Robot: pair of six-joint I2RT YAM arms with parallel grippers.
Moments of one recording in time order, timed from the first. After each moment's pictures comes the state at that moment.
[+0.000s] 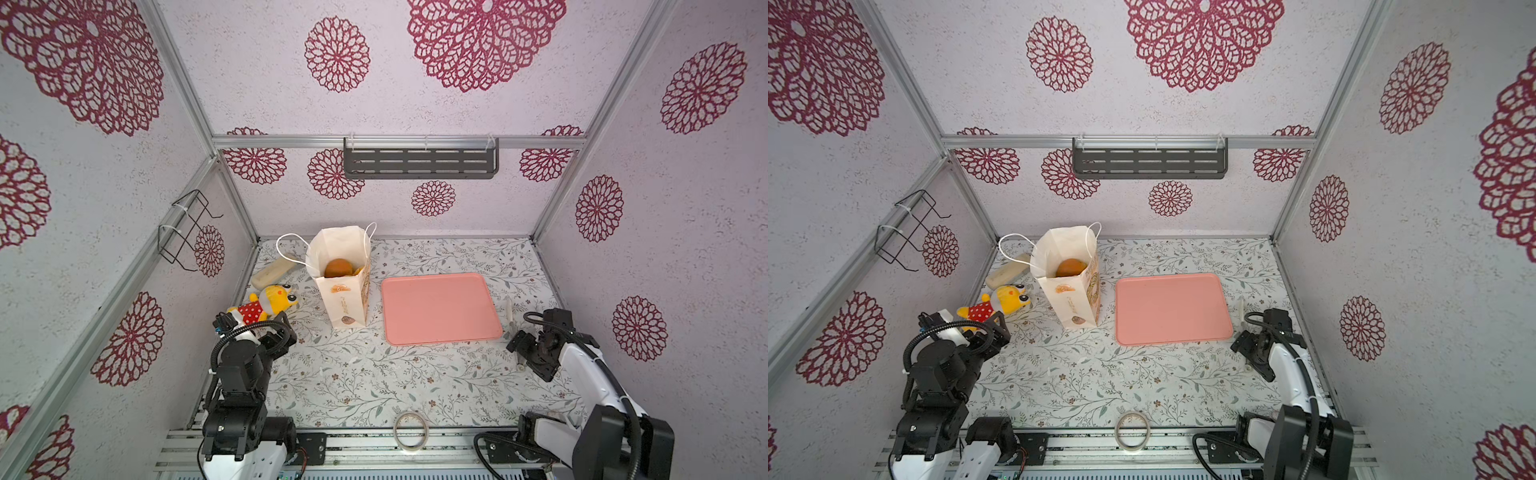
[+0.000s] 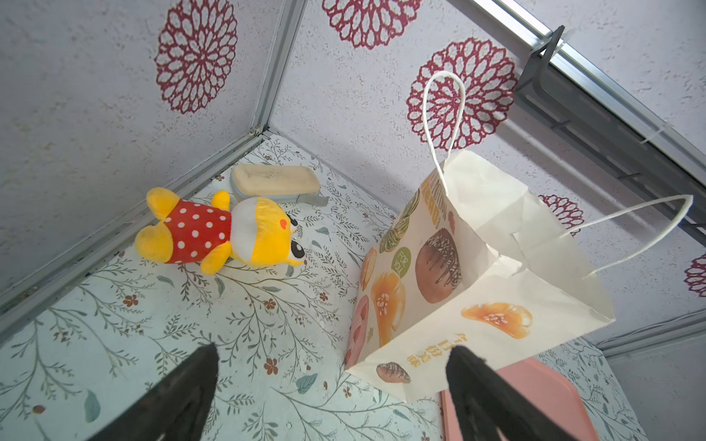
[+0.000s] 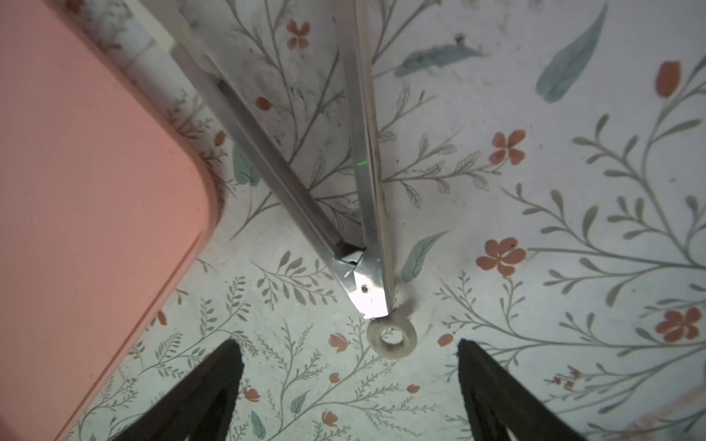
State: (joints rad) left arm -0.03 0.37 0.64 -0.61 -0.19 -0.54; right arm -0.22 1.17 0.64 -0.78 -0.07 0.53
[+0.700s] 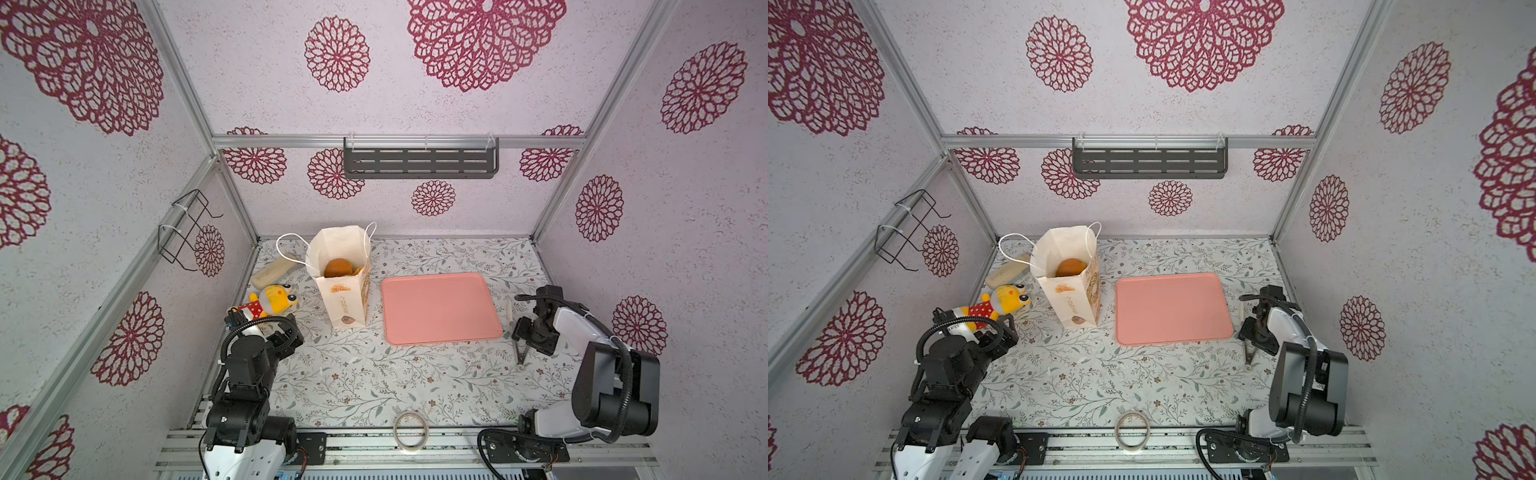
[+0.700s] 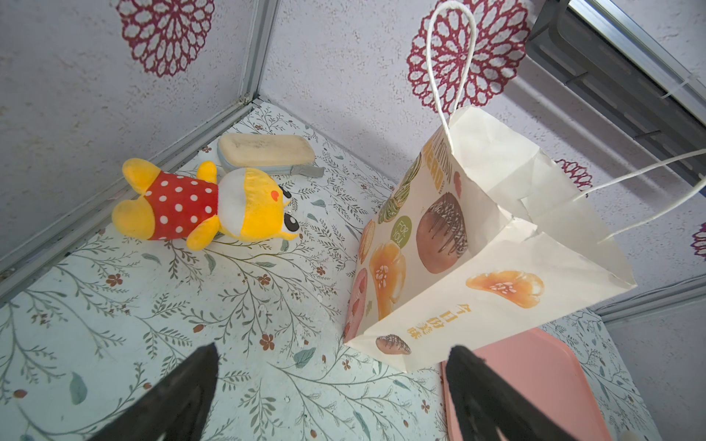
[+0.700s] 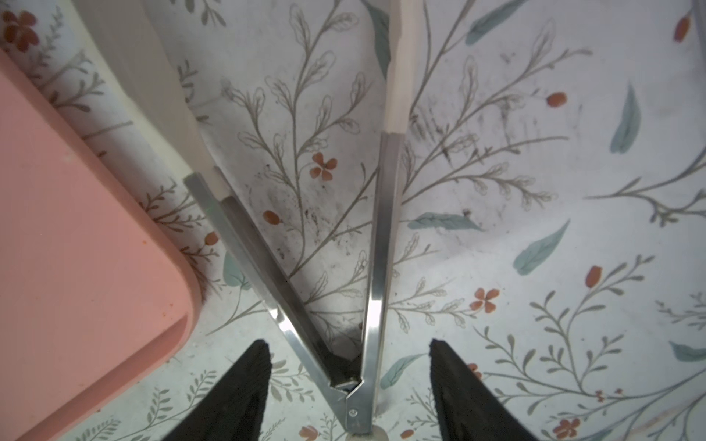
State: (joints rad) left arm -0.09 0.40 0.62 -0.62 -0.19 -0.56; right arm -0.19 1.49 0.90 -0.77 0.08 0.29
